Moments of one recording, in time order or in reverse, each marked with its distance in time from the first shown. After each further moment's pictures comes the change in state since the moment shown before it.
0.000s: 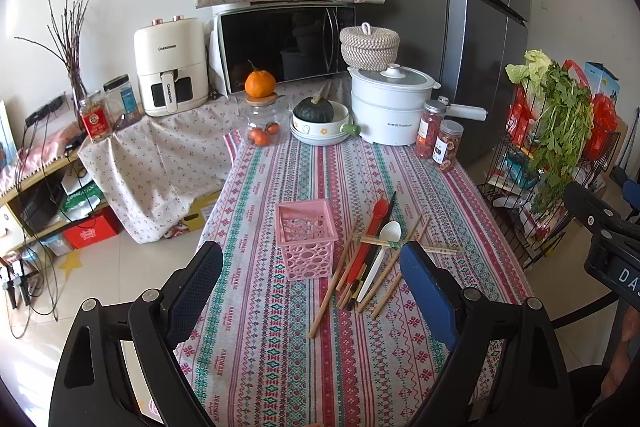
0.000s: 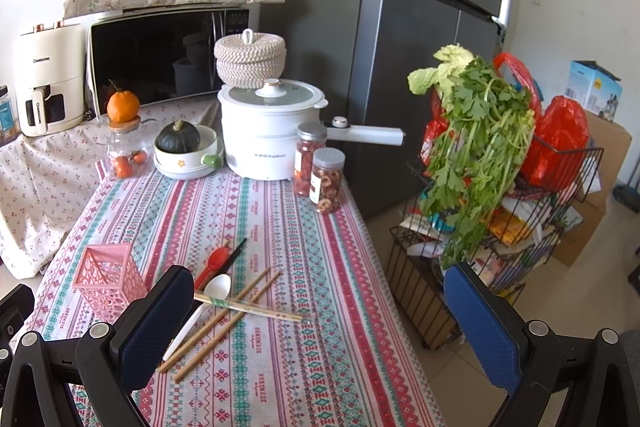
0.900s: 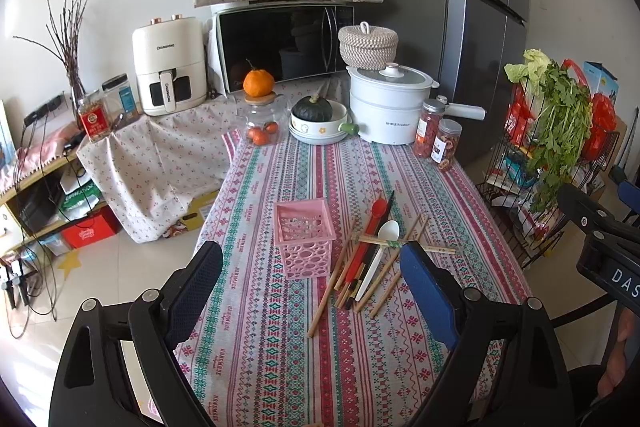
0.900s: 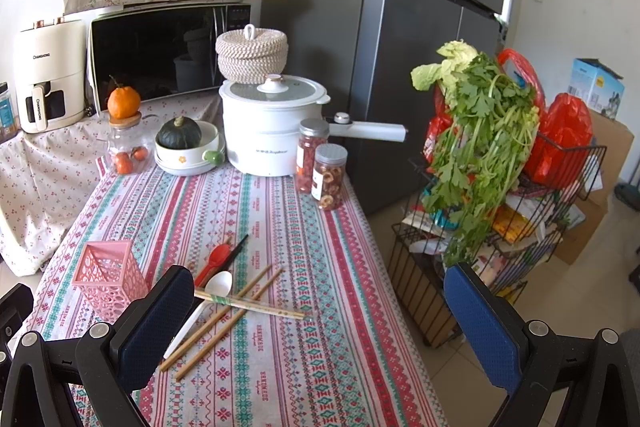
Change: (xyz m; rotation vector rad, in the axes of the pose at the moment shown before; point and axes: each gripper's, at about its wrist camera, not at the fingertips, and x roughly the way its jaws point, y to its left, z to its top) left arm 0.000 -0.002 -0.002 -0.003 -0.001 -0.004; right arm 0.002 0.004 -0.002 -0.002 0.007 0.001
